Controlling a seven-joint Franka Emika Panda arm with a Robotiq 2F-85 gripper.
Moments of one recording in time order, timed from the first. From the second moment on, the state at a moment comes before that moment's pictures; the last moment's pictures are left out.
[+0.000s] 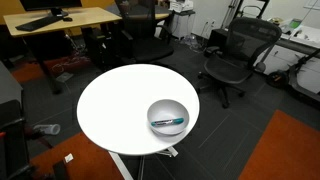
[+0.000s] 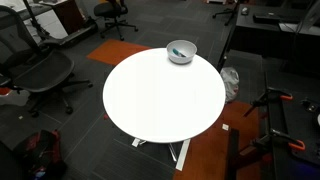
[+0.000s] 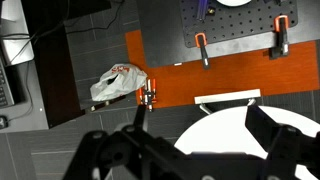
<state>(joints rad) -0.16 -0.73 -0.02 -2.39 -0.26 1.47 0.03</state>
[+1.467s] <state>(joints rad) -0.14 -0.50 -0.11 -2.40 -0.26 1.90 0.09</state>
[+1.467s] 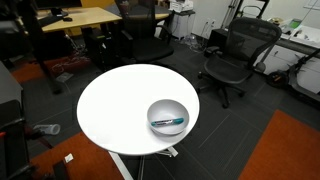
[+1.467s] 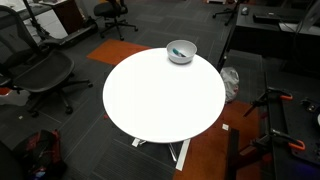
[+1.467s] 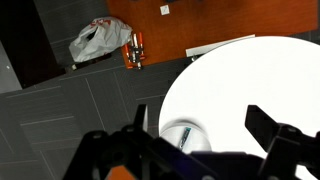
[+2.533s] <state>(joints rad) -0.16 -0.07 -0.16 -2.37 -0.02 2.52 0.16</state>
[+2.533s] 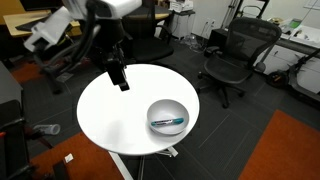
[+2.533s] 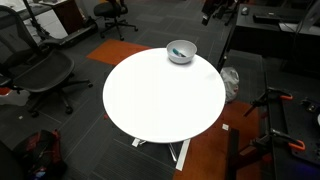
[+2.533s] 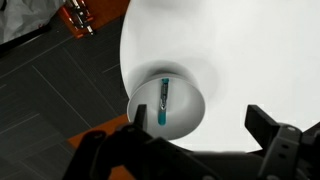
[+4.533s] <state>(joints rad) -0.22 0.61 -0.16 -1.87 0.10 2.58 -0.01</state>
